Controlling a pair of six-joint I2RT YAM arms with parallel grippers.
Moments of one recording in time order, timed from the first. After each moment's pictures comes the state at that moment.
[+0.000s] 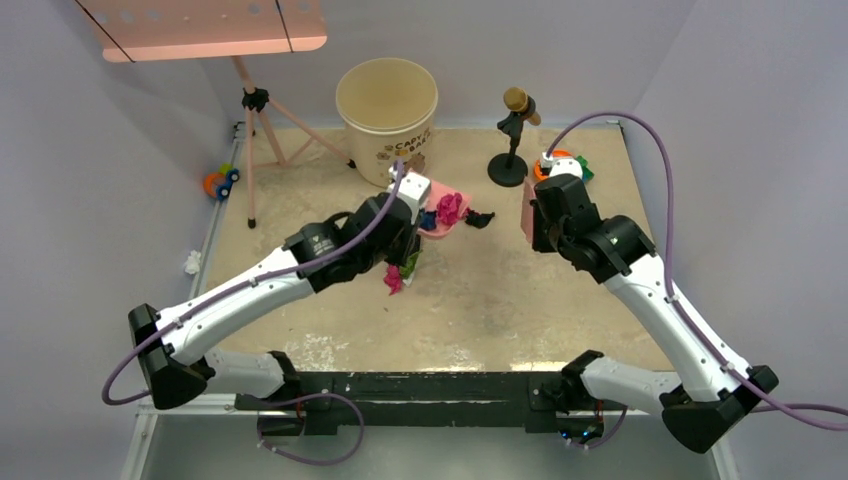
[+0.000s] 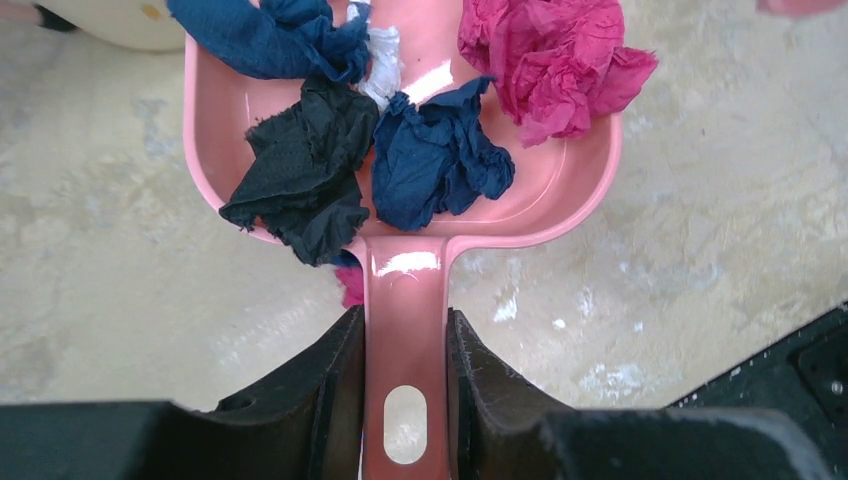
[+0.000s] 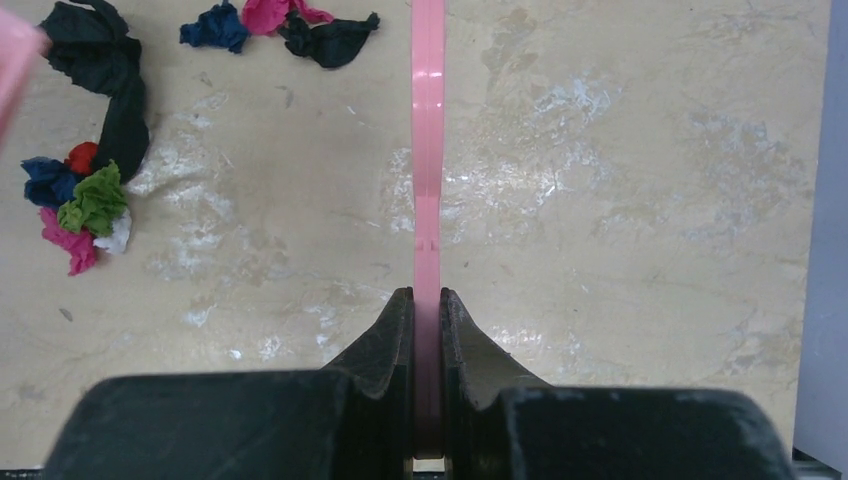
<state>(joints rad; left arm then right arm) -1.00 1.24 1.21 -0.68 -0.38 -0.32 0.56 1.10 1.28 -1.01 0.43 0.38</state>
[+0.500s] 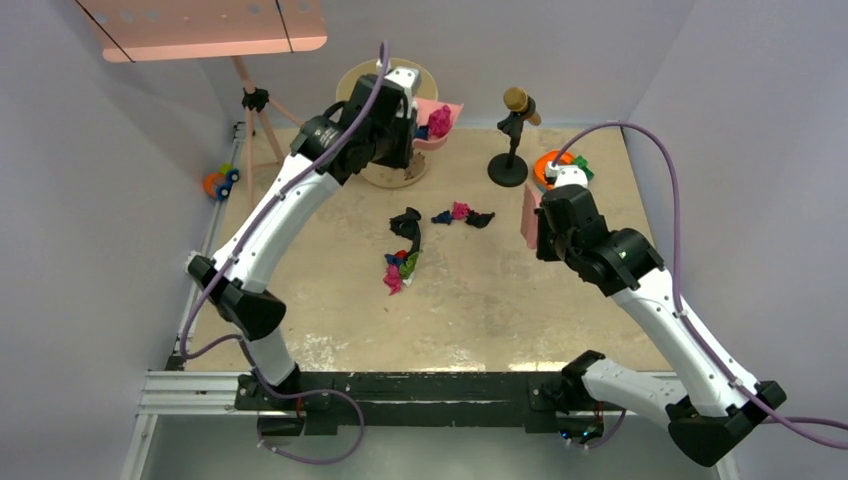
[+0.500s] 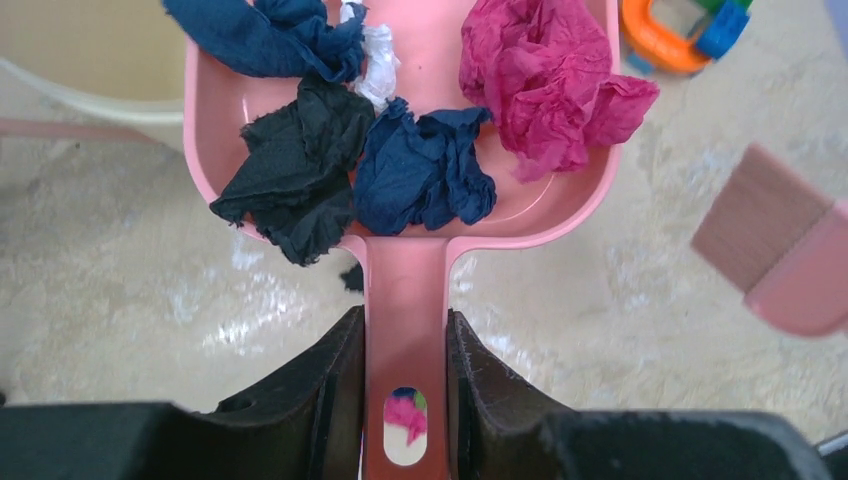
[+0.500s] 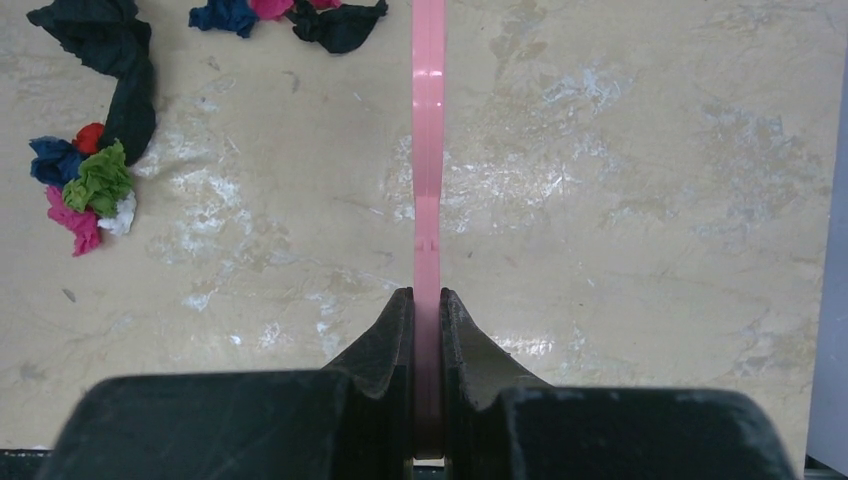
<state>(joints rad) -0.66 1.69 2.01 -0.97 -0.21 -0.26 0.56 1.02 1.22 -0.99 0.40 0.37</state>
